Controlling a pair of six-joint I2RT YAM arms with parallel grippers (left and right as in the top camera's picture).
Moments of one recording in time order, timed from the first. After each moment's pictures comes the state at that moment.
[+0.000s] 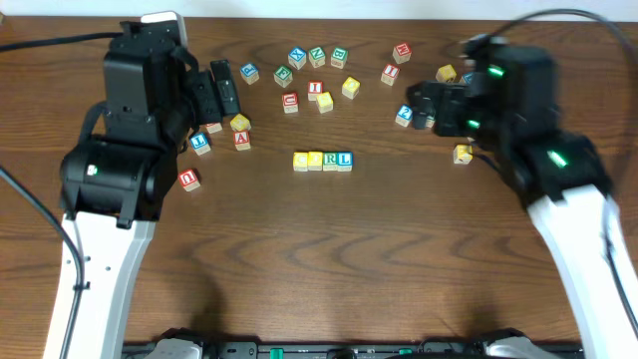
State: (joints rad) left arm -0.18 1.30 1.55 -0.84 -0.14 -0.25; right arm 0.22 1.32 1.40 -0.72 -0.13 0.31
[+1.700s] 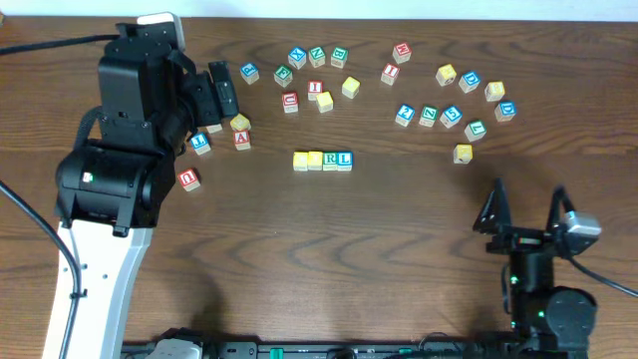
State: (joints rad) left arm -0.18 1.28 1.55 -0.84 -0.14 -0.25; right arm 0.00 0.15 0.25 -0.01 0.05 0.26
